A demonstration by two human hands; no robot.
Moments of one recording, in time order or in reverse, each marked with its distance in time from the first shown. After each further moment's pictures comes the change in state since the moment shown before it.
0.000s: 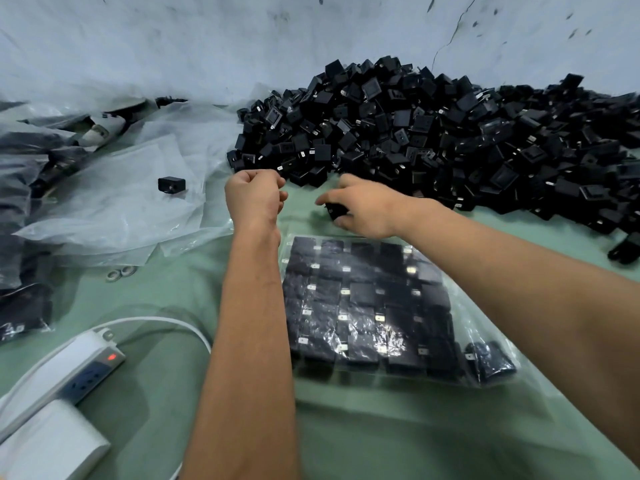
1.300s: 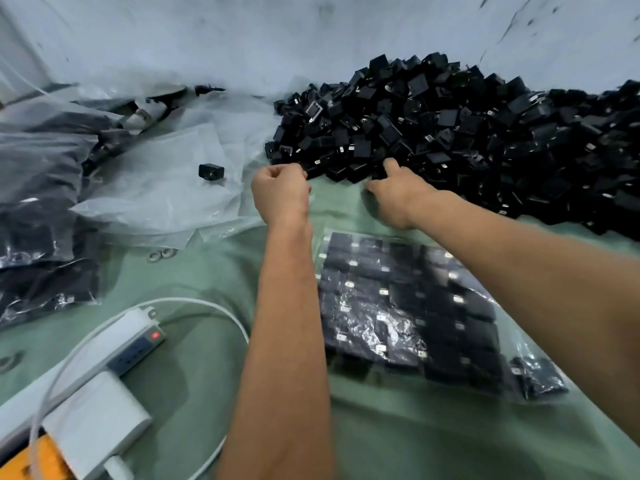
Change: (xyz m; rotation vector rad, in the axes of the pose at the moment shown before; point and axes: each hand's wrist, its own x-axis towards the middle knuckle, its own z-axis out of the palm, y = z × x) left_hand -0.001 0.005 -0.013 -0.073 0.121 -0.014; right_hand 0.032 -0.006 0.006 -0.279 -0.018 0.224
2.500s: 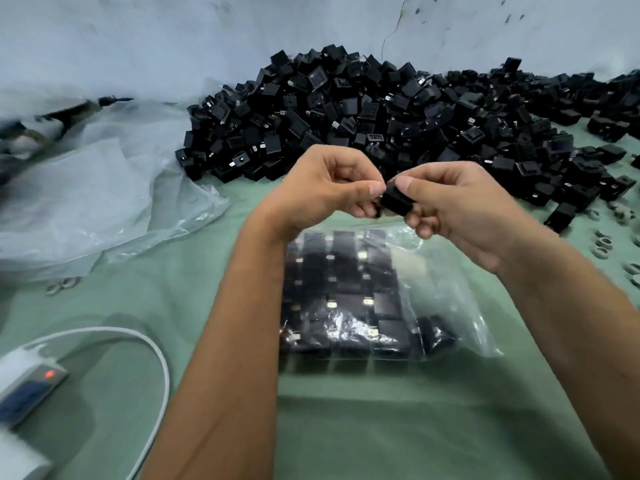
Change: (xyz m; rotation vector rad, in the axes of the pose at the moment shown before) left_hand -0.085 -0.007 0.066 0.360 -1.297 0.400; right_hand -0.177 0.097 0.001 1.661 0.285 0.182
